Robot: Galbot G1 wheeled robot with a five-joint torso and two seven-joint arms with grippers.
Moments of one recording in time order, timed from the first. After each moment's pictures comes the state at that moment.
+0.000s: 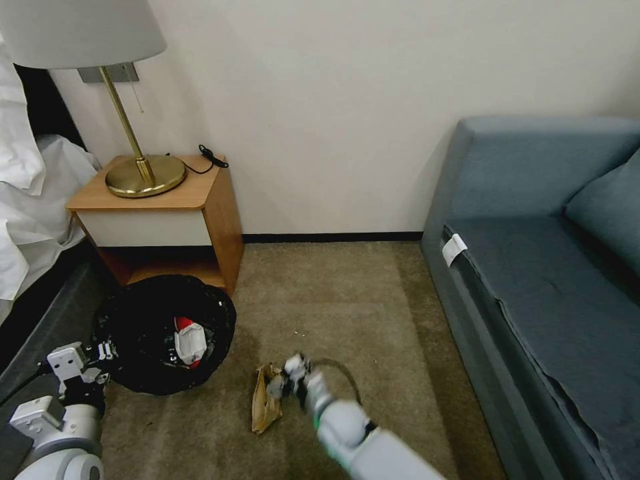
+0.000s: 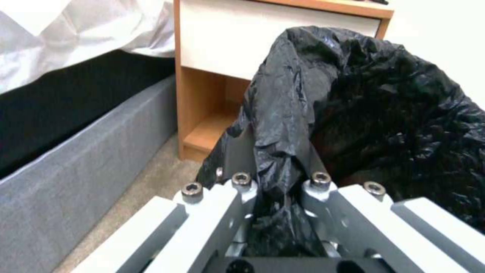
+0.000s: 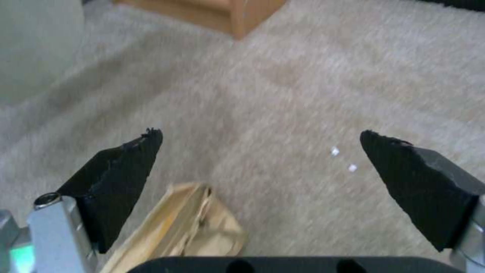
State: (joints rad) left arm 1.59 -1.49 -1.00 -2.08 -0.37 0.19 0.03; right arm -0.94 1.40 -0.24 1.33 0.30 -0.18 0.07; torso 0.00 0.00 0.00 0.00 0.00
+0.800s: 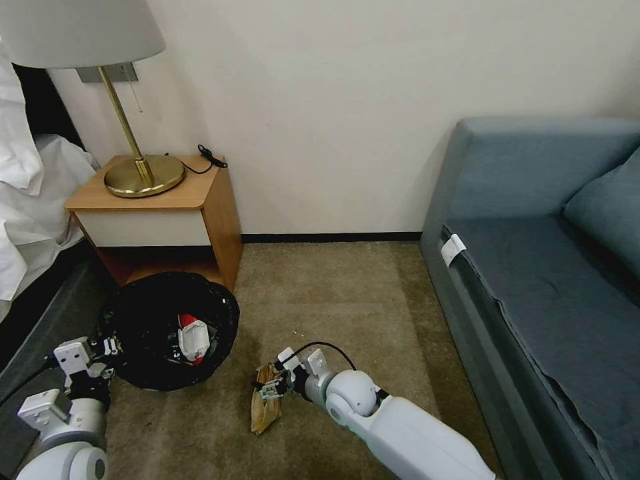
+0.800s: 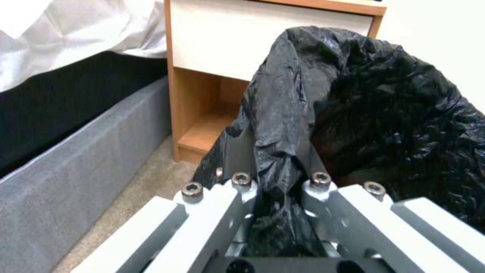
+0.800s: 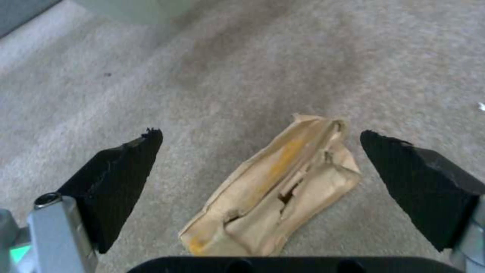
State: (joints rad) left arm 1.56 -1.49 -0.98 -2.08 -0.34 0.21 0.04; right arm -0.74 1.27 -0.49 1.42 0.60 -0.48 -0.07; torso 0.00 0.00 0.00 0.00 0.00
